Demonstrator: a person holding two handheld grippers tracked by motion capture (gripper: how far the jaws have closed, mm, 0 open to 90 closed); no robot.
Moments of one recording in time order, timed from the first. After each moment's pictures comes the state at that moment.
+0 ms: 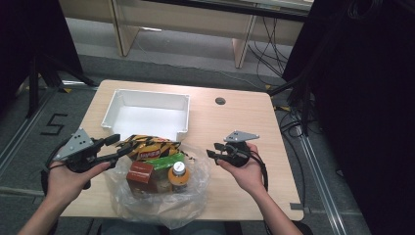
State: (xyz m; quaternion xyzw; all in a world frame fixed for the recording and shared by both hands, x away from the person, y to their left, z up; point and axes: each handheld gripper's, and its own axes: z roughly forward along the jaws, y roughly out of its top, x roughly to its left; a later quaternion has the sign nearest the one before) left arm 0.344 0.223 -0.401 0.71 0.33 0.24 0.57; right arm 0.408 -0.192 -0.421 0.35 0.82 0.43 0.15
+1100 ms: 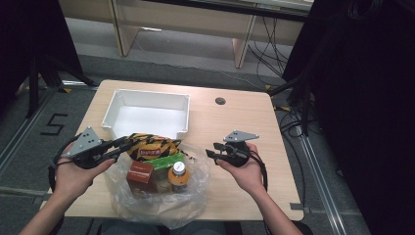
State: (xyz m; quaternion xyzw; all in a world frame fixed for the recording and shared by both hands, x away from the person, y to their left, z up) left arm 0.351 0.215 -0.402 0.73 0.32 0.25 0.55; right arm 0.407 -0.190 -0.420 0.35 0.82 0.43 0.14
